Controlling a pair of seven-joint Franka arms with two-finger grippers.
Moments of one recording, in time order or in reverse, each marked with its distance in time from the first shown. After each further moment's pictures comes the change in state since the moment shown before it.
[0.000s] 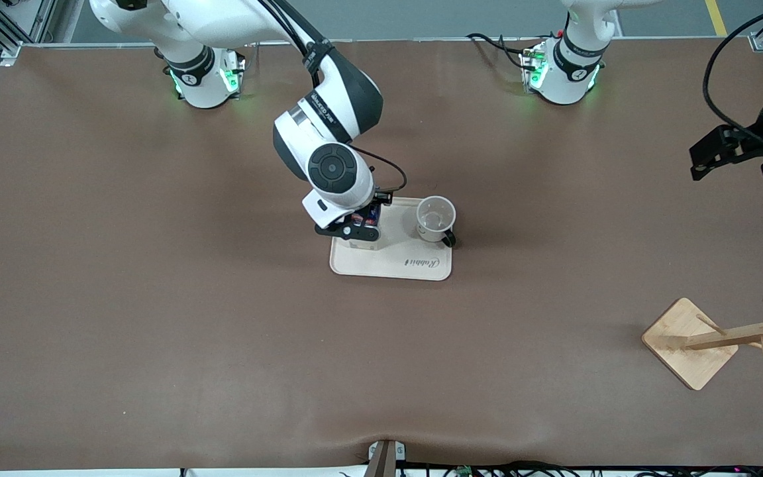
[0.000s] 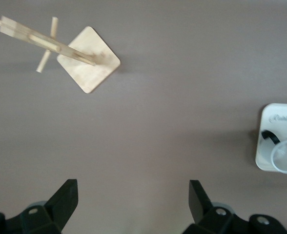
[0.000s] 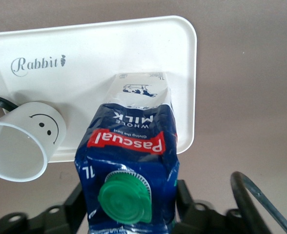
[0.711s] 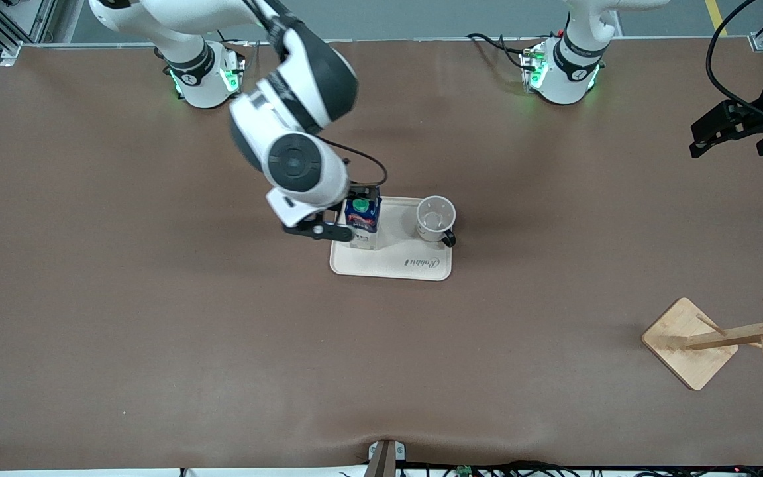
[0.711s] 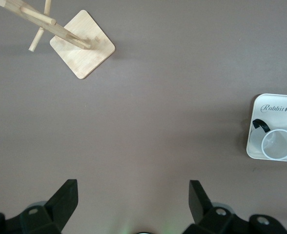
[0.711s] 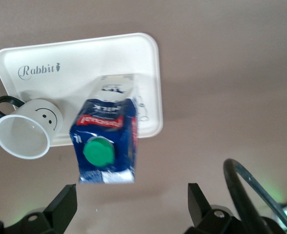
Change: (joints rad) left arm -0.091 -0.079 0.089 -0.086 -0.023 -0.005 -0.036; right arm -0.094 -0.036 -0.025 0.231 0.000 -0.328 -0.004
